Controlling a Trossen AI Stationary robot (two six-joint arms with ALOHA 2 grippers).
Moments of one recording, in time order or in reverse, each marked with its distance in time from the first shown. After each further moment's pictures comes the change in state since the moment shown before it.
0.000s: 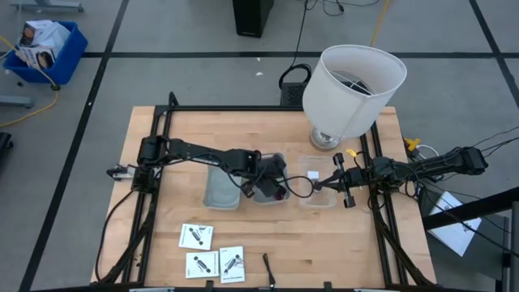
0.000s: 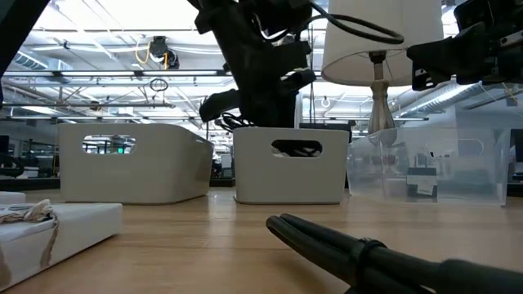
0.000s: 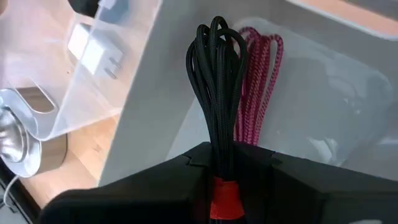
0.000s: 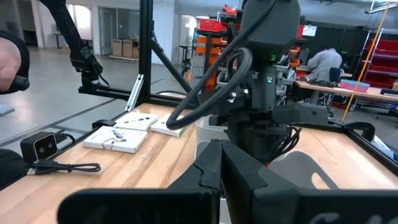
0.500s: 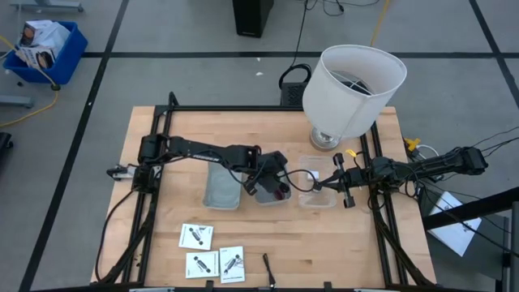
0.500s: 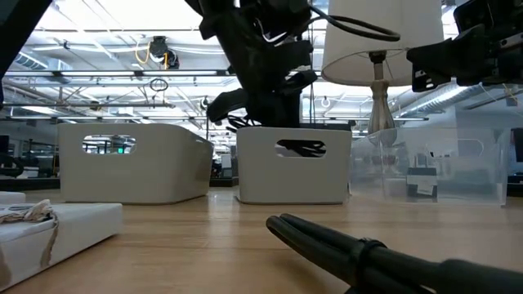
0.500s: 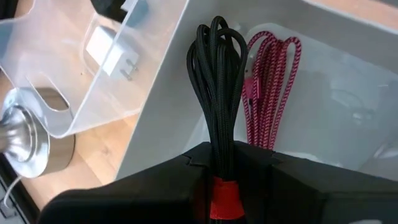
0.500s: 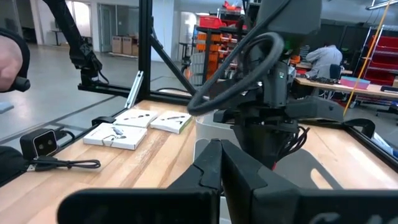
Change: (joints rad) left arm 0.031 0.000 0.000 0.039 0.055 -0.006; right arm 0.000 0.000 0.000 -0.014 0.002 0.000
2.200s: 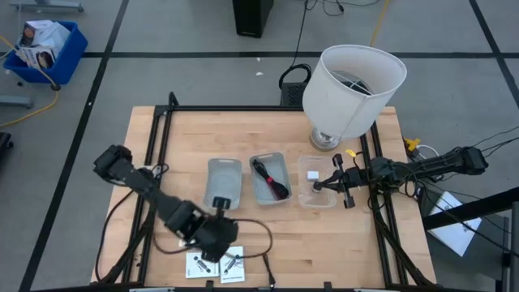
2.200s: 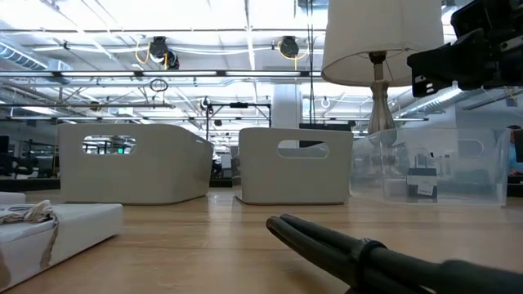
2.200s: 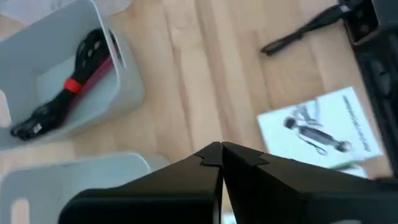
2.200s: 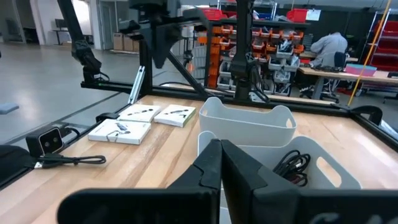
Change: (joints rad) left arm -0.630 -0.294 0.000 -0.443 -0.265 -1.316; right arm 0.000 0.005 0.000 -0.024 -0.004 0.042
